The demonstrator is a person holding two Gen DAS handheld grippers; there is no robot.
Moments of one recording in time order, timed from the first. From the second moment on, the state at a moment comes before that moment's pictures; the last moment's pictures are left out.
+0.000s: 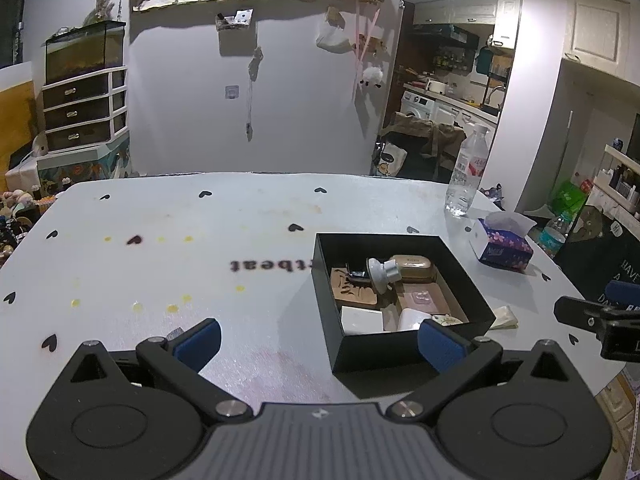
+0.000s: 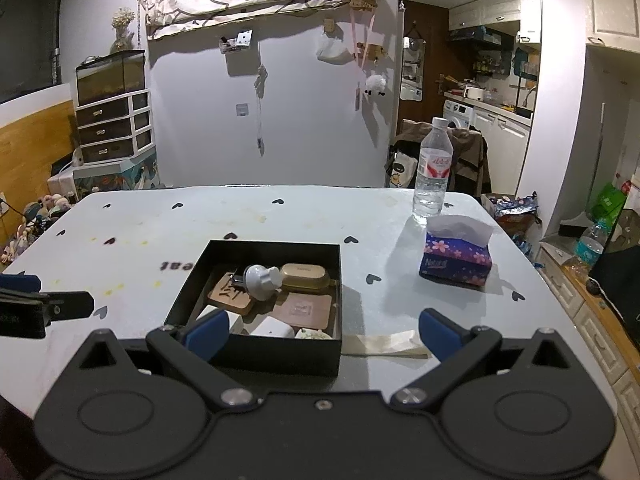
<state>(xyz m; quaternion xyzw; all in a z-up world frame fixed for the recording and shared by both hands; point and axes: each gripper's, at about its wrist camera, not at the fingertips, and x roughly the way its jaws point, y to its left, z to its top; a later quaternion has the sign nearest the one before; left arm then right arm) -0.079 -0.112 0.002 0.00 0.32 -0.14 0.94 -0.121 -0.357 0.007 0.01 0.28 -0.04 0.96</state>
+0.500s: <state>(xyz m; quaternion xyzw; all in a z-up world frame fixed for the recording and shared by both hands) -0.088 -0.115 -0.001 0.01 0.32 -0.13 0.94 -0.129 -0.364 0.001 0.02 0.28 -0.04 0.96</state>
